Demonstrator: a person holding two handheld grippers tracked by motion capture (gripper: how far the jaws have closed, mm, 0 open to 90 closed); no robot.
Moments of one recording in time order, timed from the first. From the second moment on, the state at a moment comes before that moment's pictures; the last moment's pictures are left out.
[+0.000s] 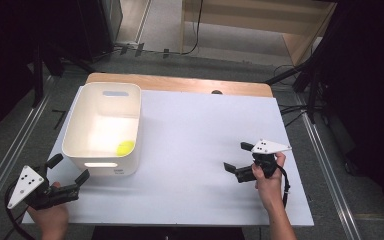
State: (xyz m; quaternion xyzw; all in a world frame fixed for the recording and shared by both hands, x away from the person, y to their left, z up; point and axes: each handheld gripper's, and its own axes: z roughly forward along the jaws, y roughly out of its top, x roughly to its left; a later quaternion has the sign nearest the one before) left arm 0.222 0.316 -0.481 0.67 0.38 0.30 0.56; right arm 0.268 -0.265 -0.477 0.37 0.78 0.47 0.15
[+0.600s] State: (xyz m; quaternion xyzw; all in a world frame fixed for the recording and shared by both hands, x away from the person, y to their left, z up) left arm 0.222 0.318 -0.481 0.67 0.38 0.30 0.57; right arm 0.245 -0.305 -0.492 0.41 0.75 0.49 0.17
